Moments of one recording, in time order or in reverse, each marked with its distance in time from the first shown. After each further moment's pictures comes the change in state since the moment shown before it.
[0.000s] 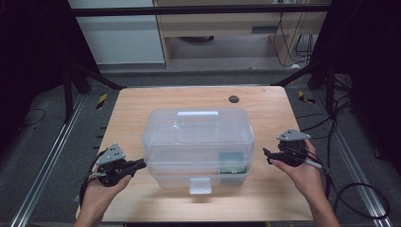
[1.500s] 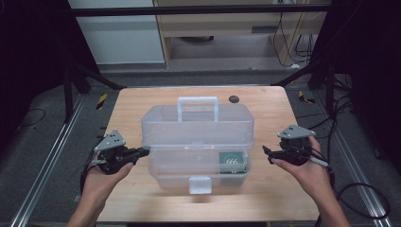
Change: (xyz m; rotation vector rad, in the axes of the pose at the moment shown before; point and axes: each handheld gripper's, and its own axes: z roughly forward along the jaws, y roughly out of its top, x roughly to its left) left arm -0.002 0.042 -0.005 -0.061 -0.017 0.004; right arm 0.007 0.027 -0.037 -0.045 0.028 -0.075
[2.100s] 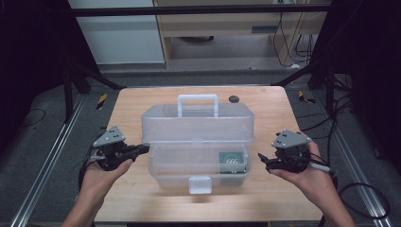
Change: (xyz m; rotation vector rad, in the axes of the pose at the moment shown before) left arm 0.001 0.012 -0.002 0.018 -0.010 -0.006; right arm 0.024 0.017 -0.031 -0.012 0.060 -0.158
